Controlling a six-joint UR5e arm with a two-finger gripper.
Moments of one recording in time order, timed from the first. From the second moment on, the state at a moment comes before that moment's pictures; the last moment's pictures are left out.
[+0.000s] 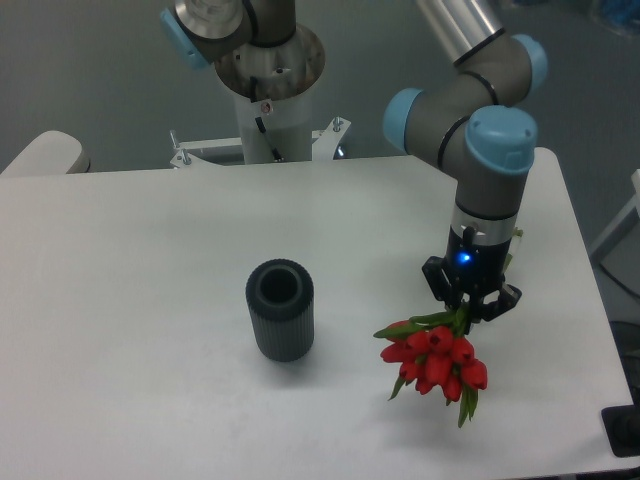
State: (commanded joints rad) arm 2.71 -1.98 -1.54 -0.83 1.24 1.26
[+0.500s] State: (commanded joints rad) arm 2.75 -1.98 -1.48 -0.85 0.96 1.26
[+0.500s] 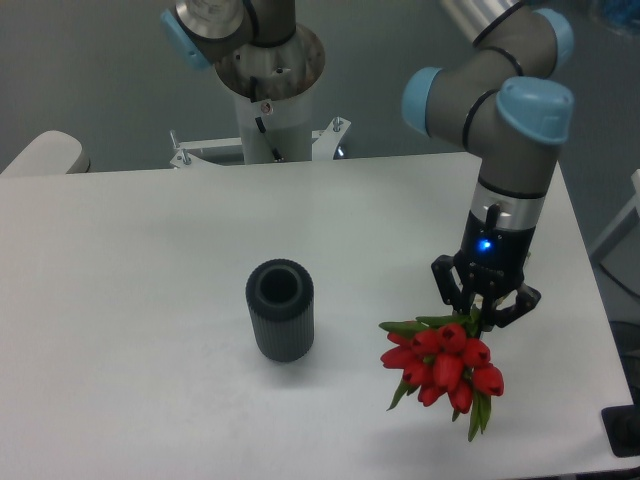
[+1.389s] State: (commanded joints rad) arm 2.82 -2.01 -1.49 -0.84 0.64 1.24
